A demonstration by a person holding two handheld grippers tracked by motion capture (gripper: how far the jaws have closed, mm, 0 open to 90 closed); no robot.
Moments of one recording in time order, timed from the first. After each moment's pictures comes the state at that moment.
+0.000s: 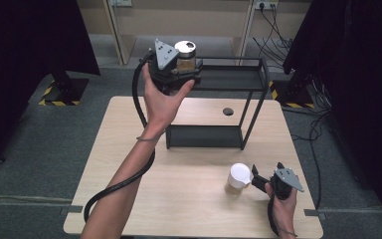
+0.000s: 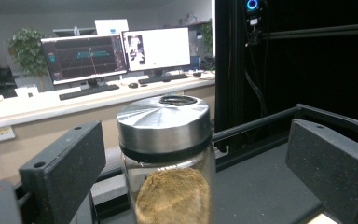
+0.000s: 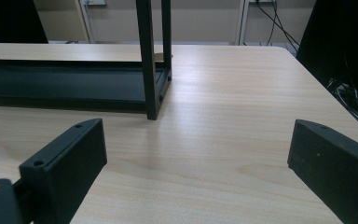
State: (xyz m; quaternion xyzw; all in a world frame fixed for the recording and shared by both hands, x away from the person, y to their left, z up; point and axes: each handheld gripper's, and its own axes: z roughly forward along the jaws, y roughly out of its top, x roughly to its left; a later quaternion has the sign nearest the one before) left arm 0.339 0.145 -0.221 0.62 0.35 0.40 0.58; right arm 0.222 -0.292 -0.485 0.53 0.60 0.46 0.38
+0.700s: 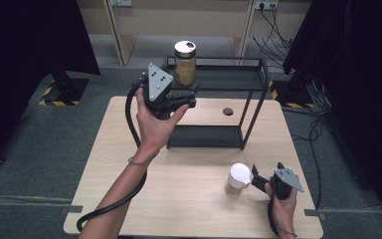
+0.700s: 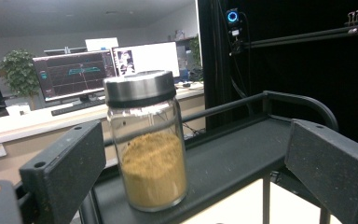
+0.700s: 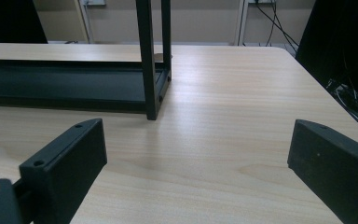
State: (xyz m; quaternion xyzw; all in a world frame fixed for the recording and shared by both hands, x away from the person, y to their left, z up) left arm 0.300 0.163 -0.263 0.61 0.31 0.40 0.60; right arm 0.221 -0.291 -0.485 0.53 0.60 0.46 0.39
